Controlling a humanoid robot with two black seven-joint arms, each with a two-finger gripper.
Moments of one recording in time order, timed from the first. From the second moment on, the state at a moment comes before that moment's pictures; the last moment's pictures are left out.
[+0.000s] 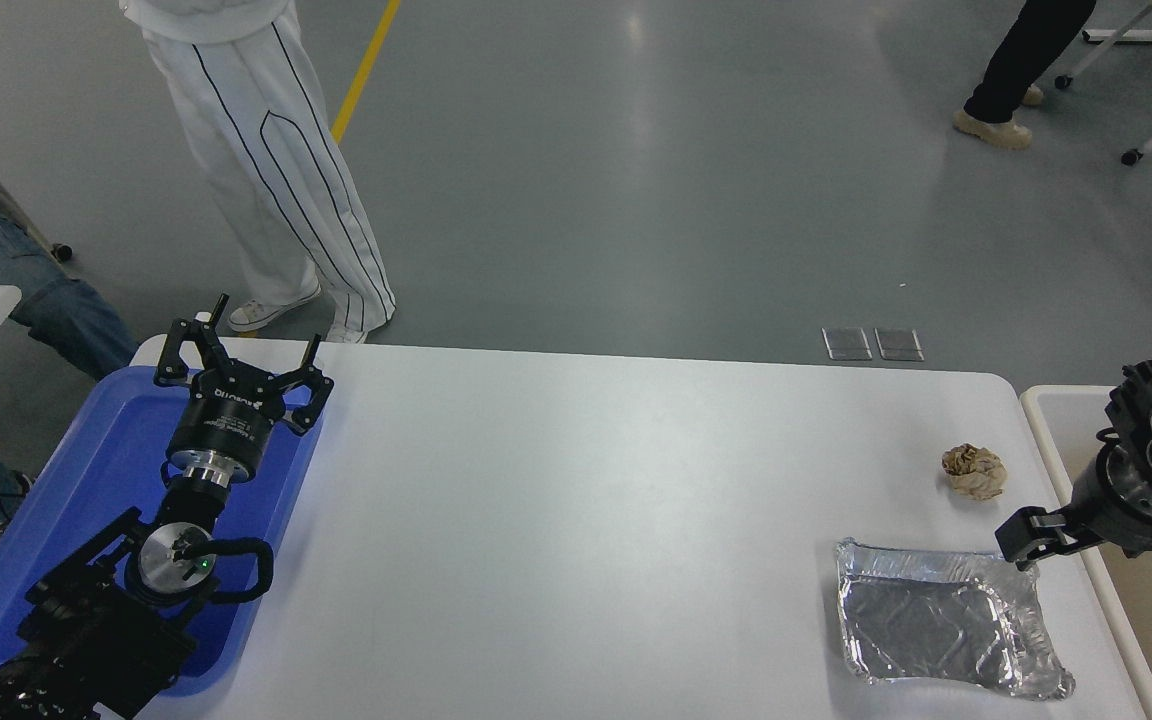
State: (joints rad) left arm -0.52 0.21 -0.98 -0.54 -0.09 -0.62 -0.36; right arm 1.59 -0.60 -1.20 1.31 -0.66 0.35 -0.13
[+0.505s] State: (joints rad) left arm -0.52 0.21 -0.98 -0.54 -0.09 -0.62 -0.36; right arm 1.41 -0.61 -1.11 1.22 -0.68 0.29 -0.13
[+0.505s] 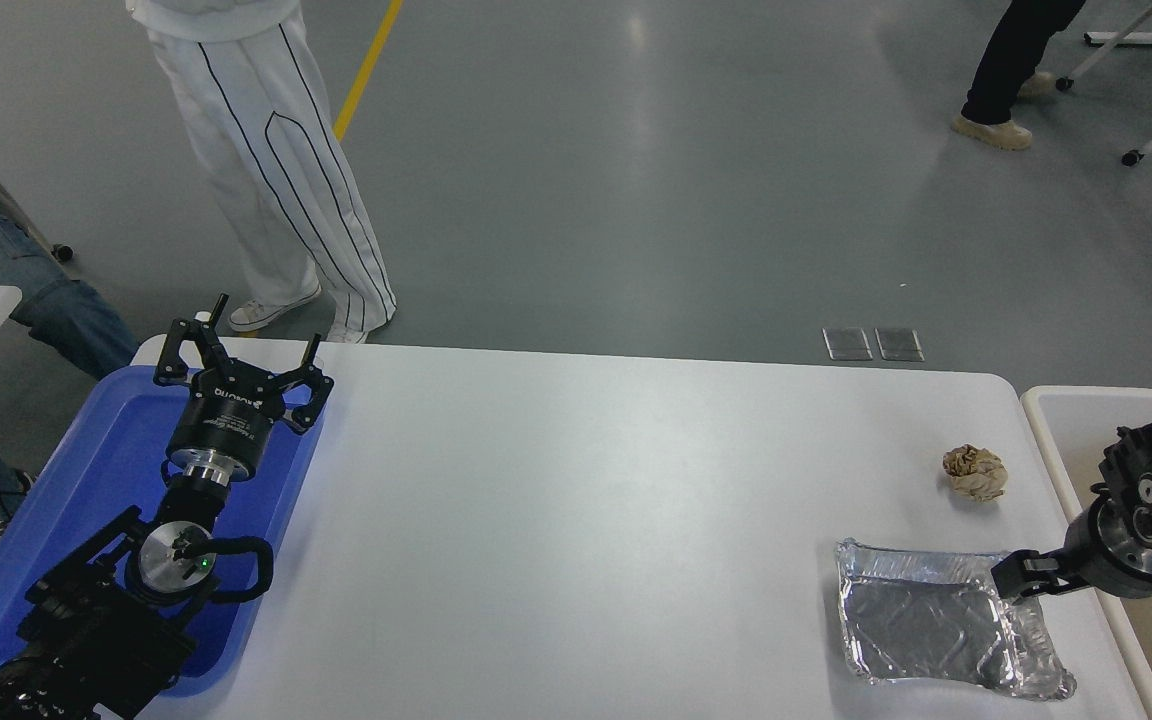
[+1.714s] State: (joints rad) left arm -0.52 0.21 -0.98 -0.54 -0.09 -0.62 -0.36; right arm 1.15 -0.60 -0.94 1.03 -0.59 0.18 -0.13
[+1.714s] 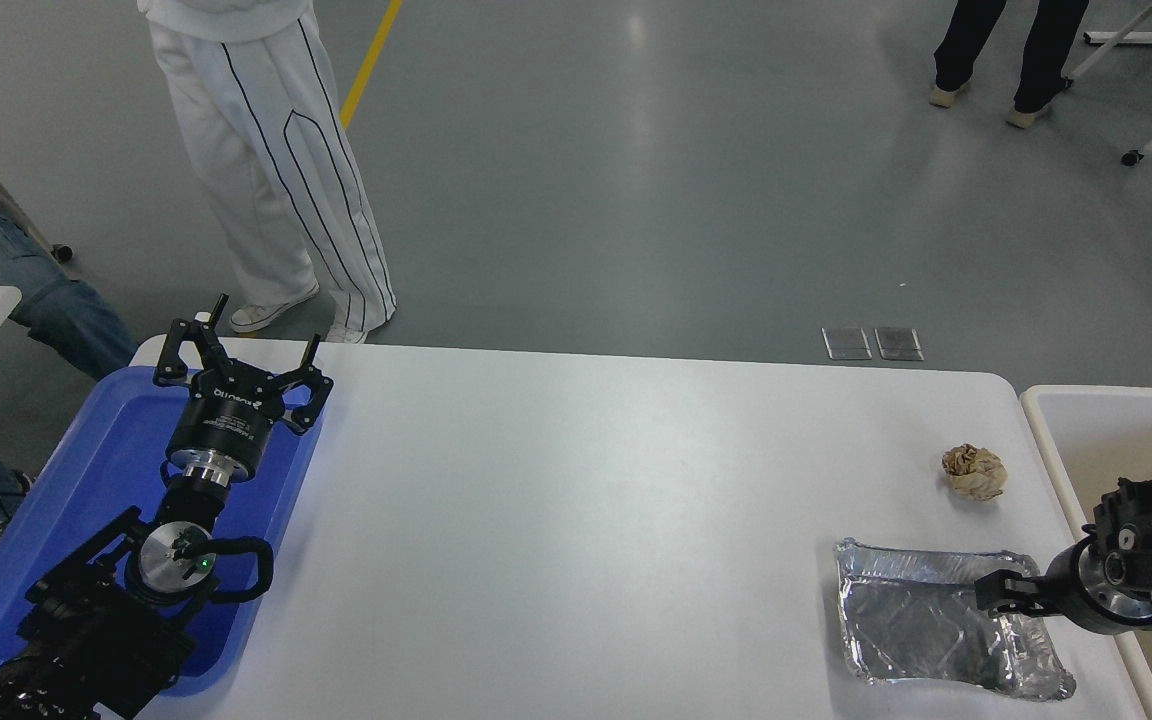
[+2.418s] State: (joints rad) left arm -0.52 0.21 -0.98 -0.54 -0.09 -0.62 -0.36; right arm 1.11 -0.58 -0.95 1.03 -0.57 0.16 -0.14
